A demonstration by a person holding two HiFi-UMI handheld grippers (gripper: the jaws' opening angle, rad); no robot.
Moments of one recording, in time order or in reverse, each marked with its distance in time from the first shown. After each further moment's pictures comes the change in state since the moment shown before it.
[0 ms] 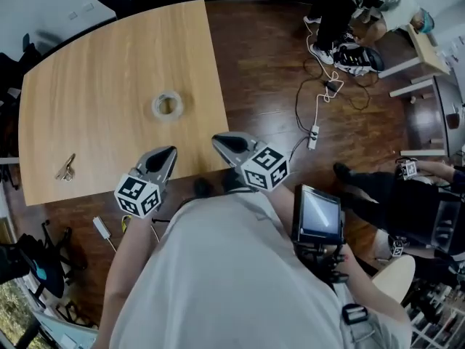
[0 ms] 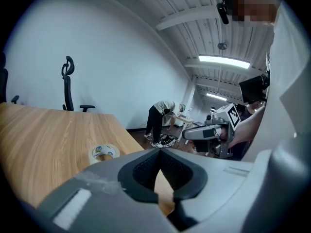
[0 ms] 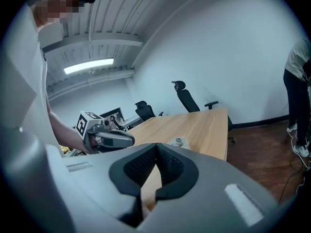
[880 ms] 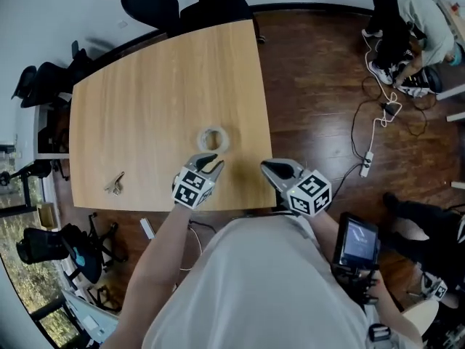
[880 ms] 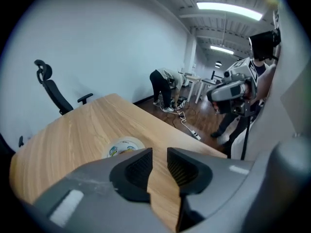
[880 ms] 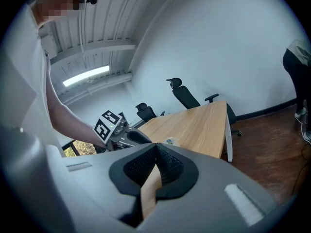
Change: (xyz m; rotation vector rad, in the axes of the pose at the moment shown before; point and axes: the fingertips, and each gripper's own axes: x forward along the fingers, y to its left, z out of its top) left arm 0.074 0.100 -0.030 0.207 0.467 0.115; right arm 0.030 -0.062 0.007 0.097 0.010 0.072
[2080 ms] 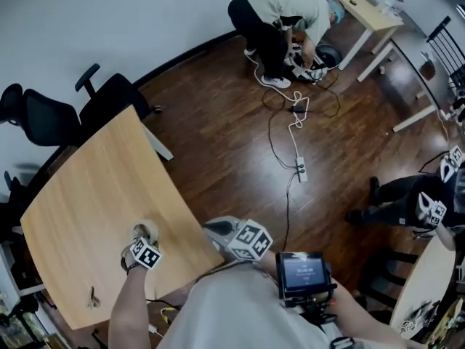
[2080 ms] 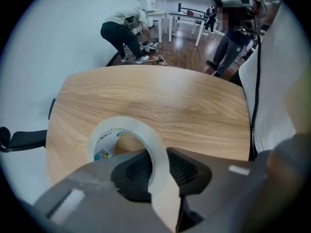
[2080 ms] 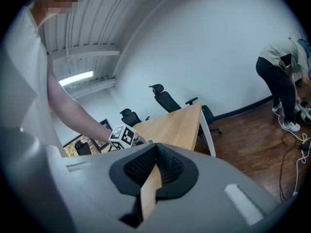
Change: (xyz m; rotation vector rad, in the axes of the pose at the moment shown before) left arm 0.090 0.041 -0.057 0.462 0.647 -0.055; right arm -0.061 -0.066 -0.001 0.126 -0.076 -0.164
